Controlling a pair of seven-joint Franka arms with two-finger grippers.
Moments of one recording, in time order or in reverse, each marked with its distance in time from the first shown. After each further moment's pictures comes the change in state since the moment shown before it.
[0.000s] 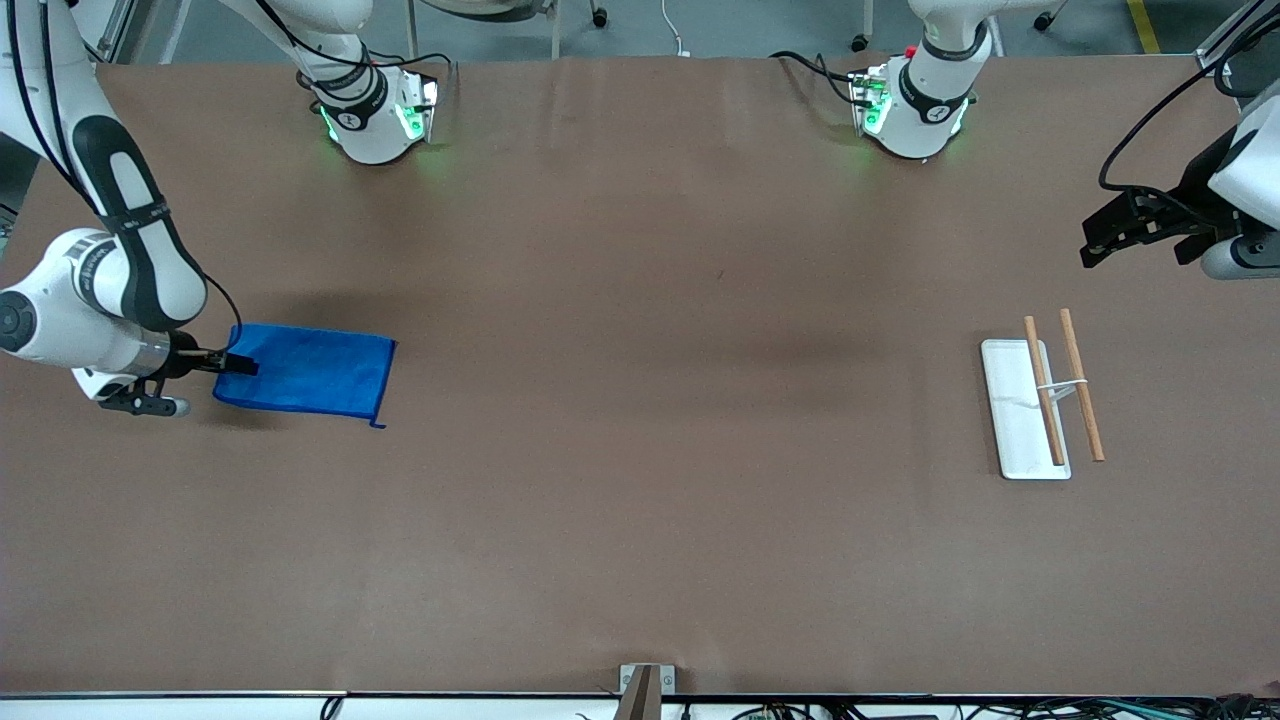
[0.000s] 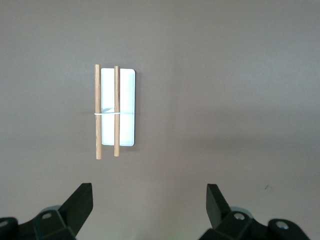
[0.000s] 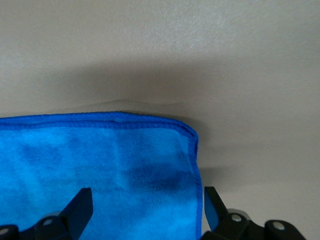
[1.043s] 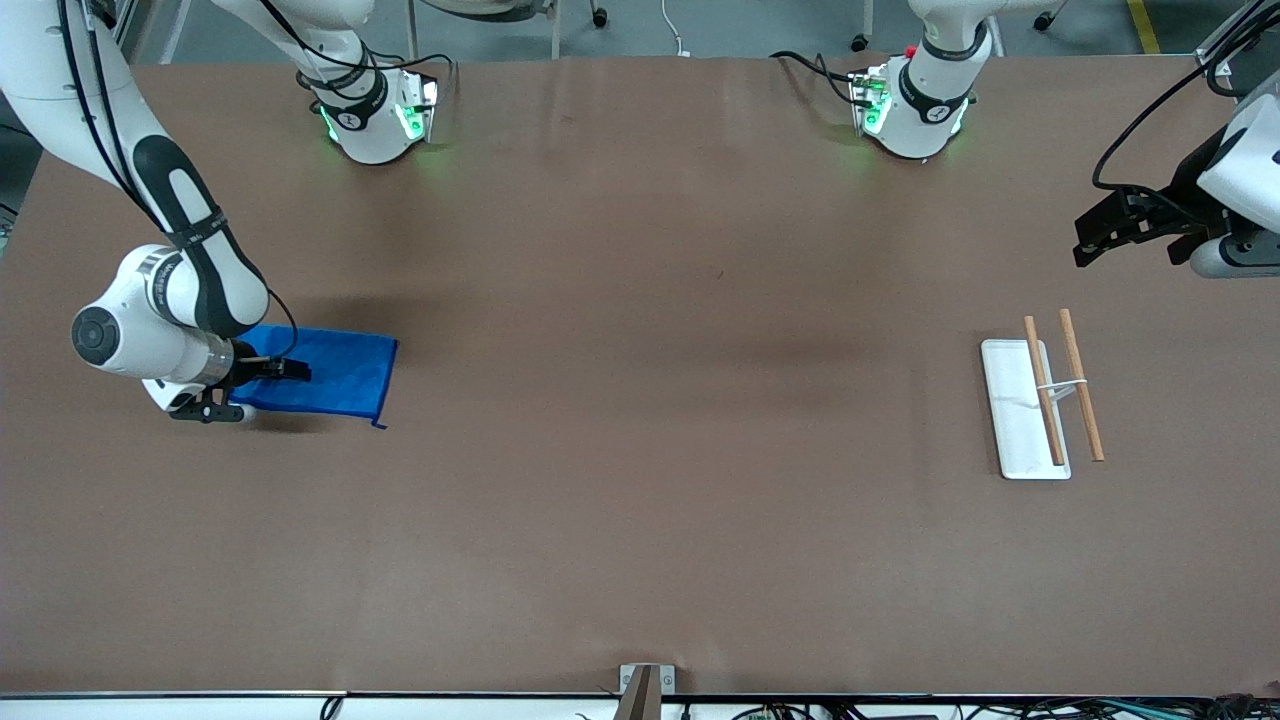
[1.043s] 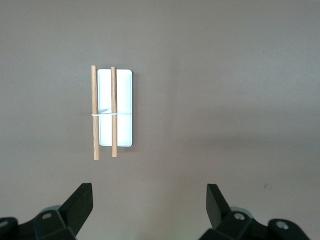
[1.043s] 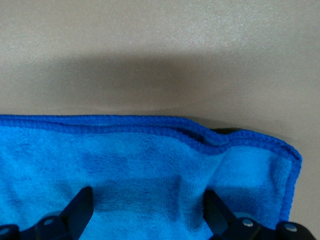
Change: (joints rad) left arm -0.004 0.000 -0.009 0.001 0.000 0.000 0.000; right arm 0.099 0.022 0.021 -0.053 0.049 0.072 0.008
